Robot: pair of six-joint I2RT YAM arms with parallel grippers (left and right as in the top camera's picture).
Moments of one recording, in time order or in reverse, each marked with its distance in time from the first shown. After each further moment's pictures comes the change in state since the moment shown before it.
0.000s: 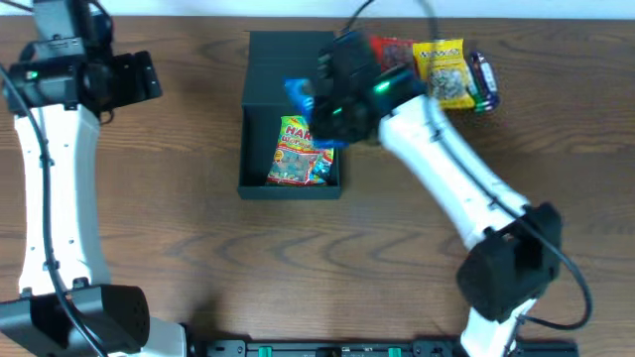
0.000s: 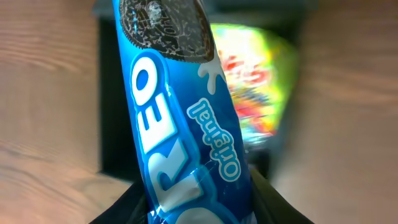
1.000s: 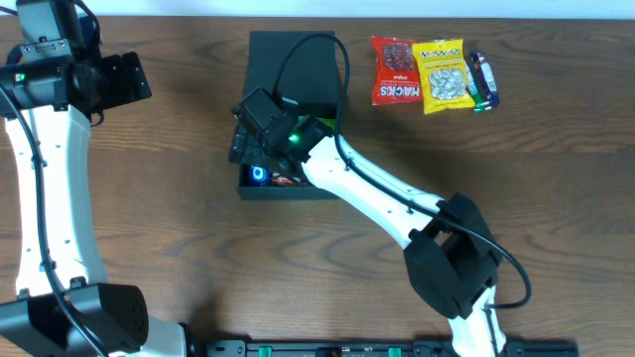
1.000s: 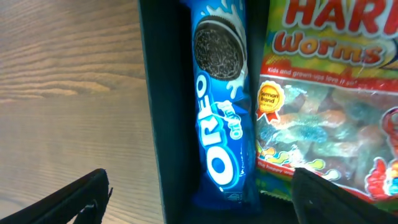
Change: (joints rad) left arm 0.027 0.000 0.000 0.001 -0.005 0.010; right arm 0.224 0.152 -0.023 0.245 0.182 0.363
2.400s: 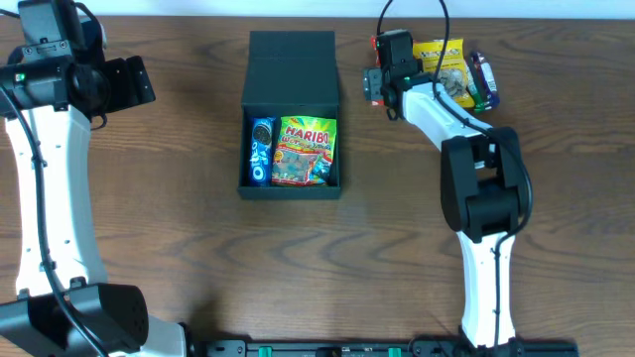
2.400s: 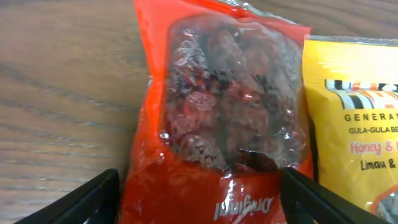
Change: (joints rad) left arm 0.000 0.000 0.000 -0.033 0.042 0.000; right arm -0.552 0.294 0.008 0.451 0.238 -0.924
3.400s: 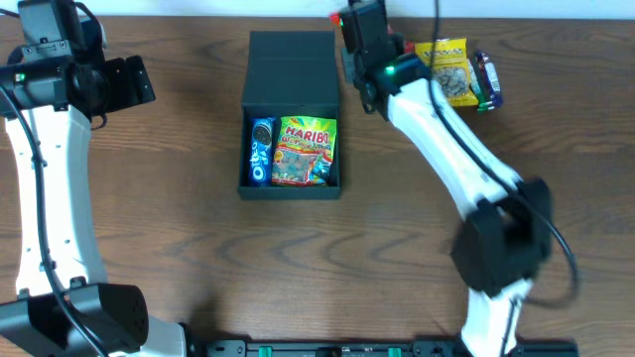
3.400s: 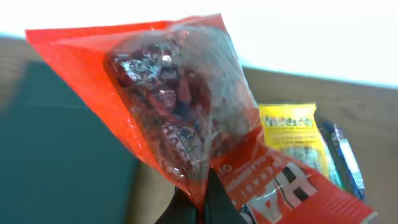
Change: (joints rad) left arm 0.000 0.000 0.000 0.003 0.000 0.000; right arm 0.220 -0.399 0.085 -0.367 0.192 0.172
